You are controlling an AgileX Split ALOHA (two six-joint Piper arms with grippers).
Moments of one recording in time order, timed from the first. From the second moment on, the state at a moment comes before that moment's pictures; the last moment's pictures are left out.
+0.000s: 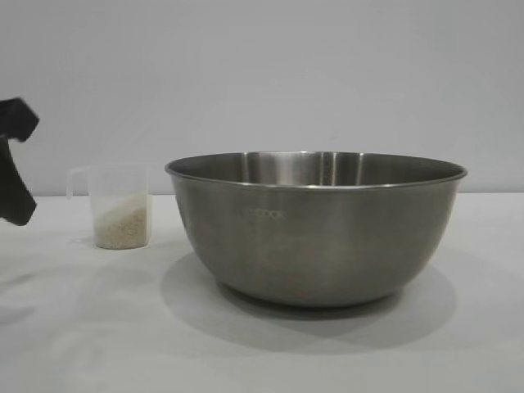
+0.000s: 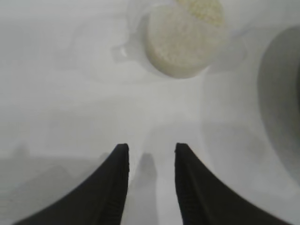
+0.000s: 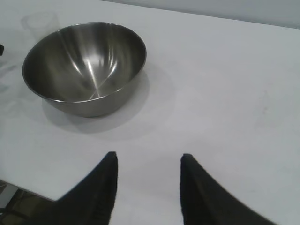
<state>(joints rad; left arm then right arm) -0.21 1.68 -0.45 0.33 -0.46 -0.21 0.45 -0.02 -0.49 -0.01 1.14 0.06</state>
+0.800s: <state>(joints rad) -0.21 2.01 -0.45 0.05 -1.05 0.01 0.45 -0.02 -0.49 -0.01 1.14 0.06</state>
